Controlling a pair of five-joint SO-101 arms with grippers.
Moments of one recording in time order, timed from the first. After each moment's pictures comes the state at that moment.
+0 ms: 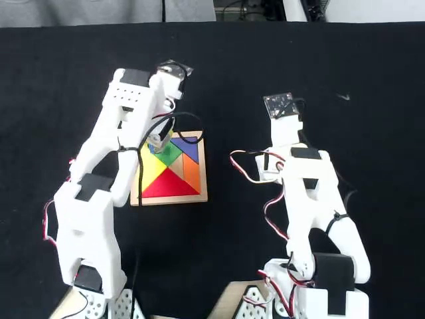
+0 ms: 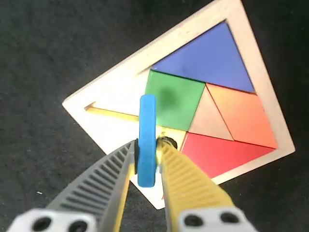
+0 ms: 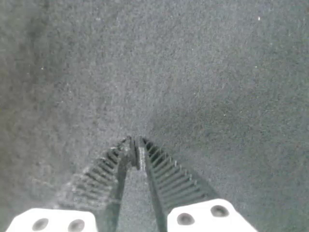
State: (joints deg) left arm 8.1 31.7 -22.6 90.1 -15.9; right arm 3.4 -14.2 49.3 44.0 14.9
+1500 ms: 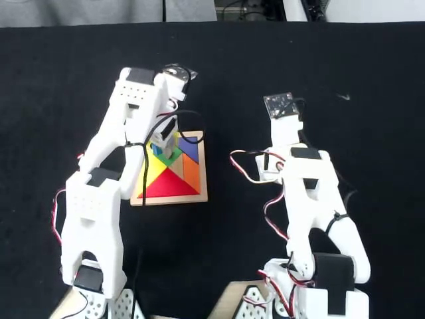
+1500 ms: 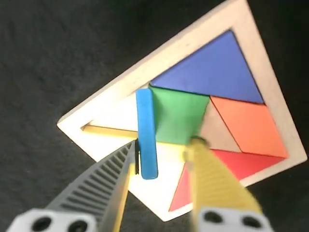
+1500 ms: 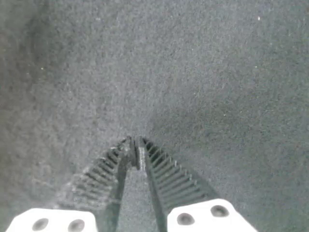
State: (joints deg) left arm 8.0 41.2 -32.8 93.3 -19.1; right arm 3.4 -14.2 49.3 44.0 14.9
